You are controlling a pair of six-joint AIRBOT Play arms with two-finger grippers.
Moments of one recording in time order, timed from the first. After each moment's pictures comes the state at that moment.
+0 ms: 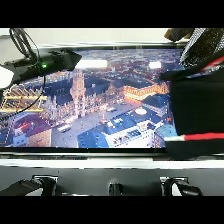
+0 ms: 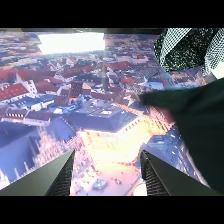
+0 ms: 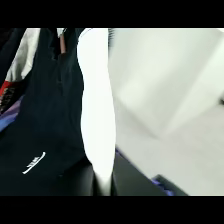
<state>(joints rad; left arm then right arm) -0.30 -1.20 1.48 1.04 -0.72 -1.45 -0.21 -0.70 1.65 -2.22 1.29 1.79</state>
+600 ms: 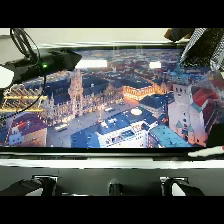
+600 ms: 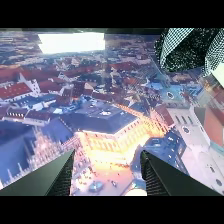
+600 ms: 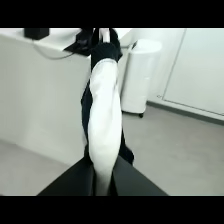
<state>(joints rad) -0.30 -1.20 1.48 1.04 -0.72 -1.45 -0.27 -1.02 1.92 -2.69 1.28 2.10</state>
